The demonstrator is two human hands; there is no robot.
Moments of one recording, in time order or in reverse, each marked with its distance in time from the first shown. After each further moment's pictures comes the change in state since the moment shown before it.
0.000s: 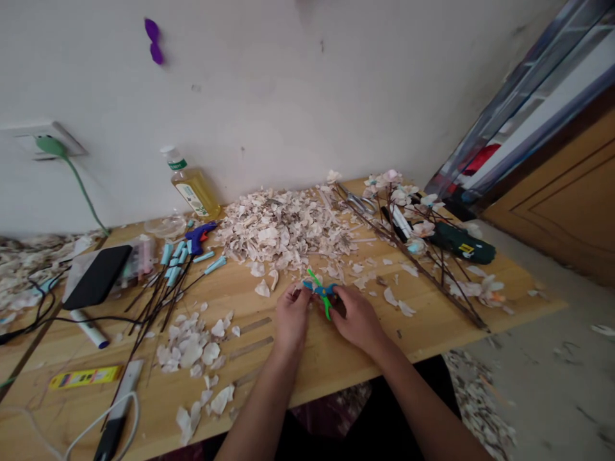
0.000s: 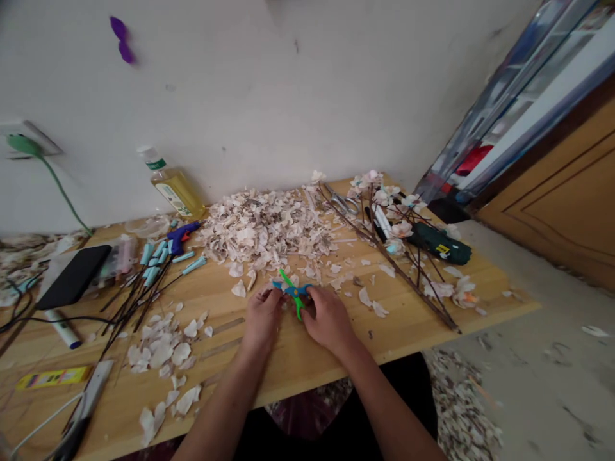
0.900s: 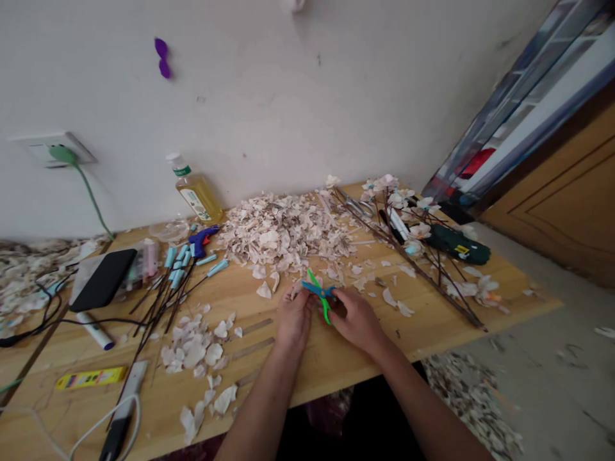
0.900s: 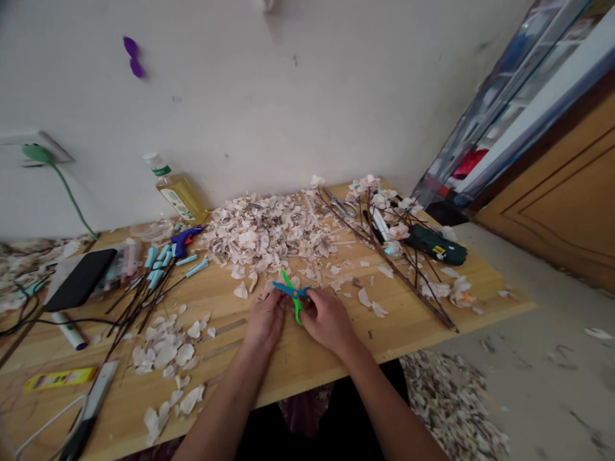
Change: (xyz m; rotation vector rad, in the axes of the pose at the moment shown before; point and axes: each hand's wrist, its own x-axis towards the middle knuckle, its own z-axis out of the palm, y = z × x) left_hand 0.000 0.002 0.007 -0.325 0.027 -0.099; right_hand 0.000 -0.004 -0.004 0.059 0.001 -0.018
